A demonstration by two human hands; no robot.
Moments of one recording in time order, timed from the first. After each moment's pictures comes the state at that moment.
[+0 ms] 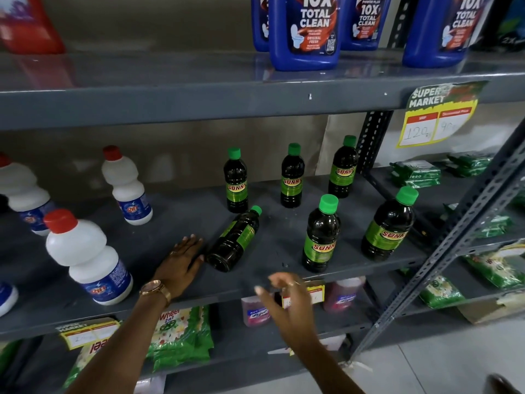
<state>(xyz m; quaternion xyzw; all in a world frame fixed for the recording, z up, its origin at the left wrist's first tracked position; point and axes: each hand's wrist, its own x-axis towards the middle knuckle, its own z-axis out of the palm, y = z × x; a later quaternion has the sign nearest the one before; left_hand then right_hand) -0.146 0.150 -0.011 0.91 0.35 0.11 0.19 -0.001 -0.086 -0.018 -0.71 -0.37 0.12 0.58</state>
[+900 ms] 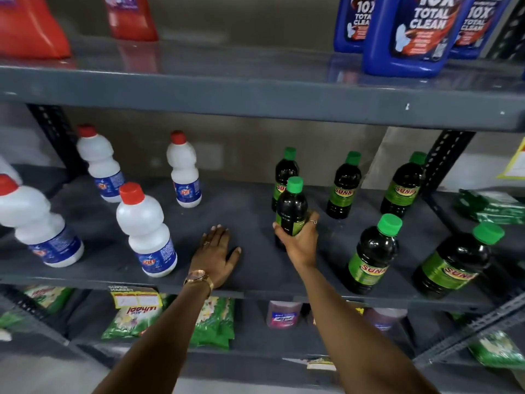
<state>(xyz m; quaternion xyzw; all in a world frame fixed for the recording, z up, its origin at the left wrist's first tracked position) -0.149 0.143 -0.018 0.87 0.47 0.13 0.12 0.045 0.068 0.014 -0.69 -0.34 0.16 0.61</state>
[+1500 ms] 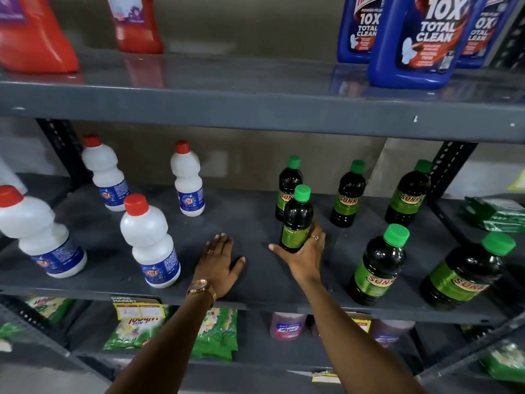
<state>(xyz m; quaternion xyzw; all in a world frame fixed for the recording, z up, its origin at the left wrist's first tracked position) -0.149 0.146 -0.014 0.87 0.46 0.13 0.13 0.046 0.068 -0.006 -0.74 -0.38 0.11 0.55</state>
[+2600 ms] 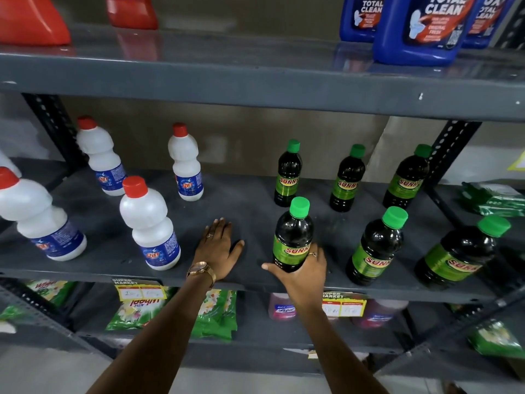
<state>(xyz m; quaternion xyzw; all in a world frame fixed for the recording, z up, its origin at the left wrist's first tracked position) -0.148 0.147 -0.017 0.87 0.46 0.13 0.11 0.003 0.000 -0.016 -0.78 -0.37 0.08 0.49</state>
